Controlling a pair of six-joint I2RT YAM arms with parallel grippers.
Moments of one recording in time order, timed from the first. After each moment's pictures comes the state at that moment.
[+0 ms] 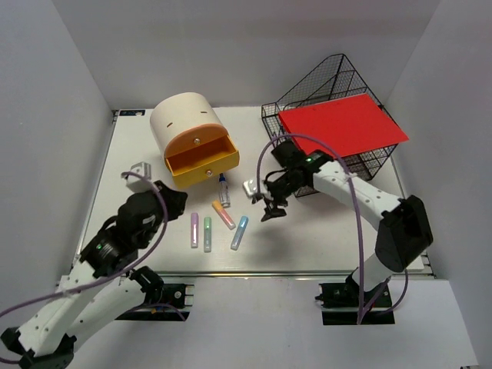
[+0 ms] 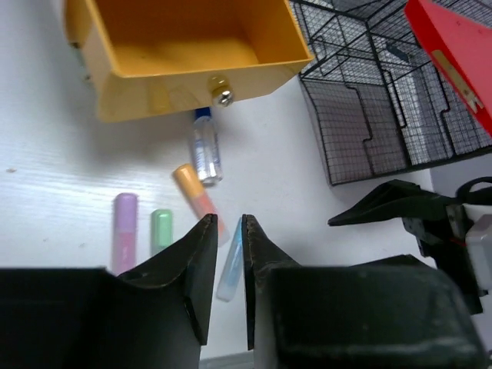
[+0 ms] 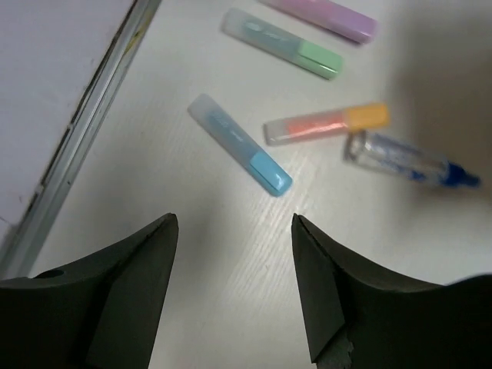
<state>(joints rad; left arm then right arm) -0.71 0.61 0.82 -0.61 -0.43 -0.75 0.68 1.56 1.30 -0.88 -0.85 -1.20</state>
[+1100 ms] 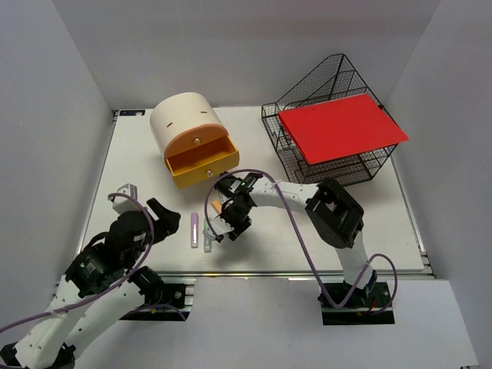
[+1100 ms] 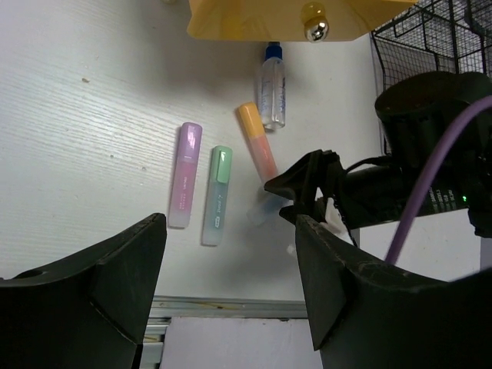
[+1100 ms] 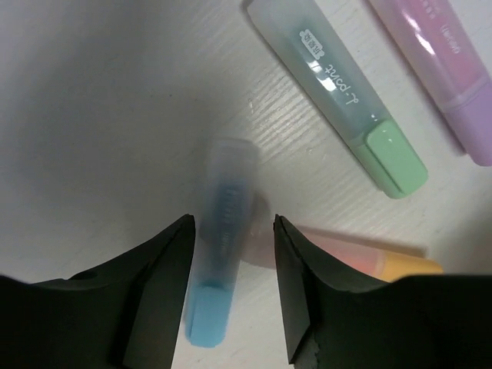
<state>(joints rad) -0.70 0.40 0.81 -0.99 -0.46 -0.89 1.01 2.02 1.47 -0.79 -0.51 -1.49</state>
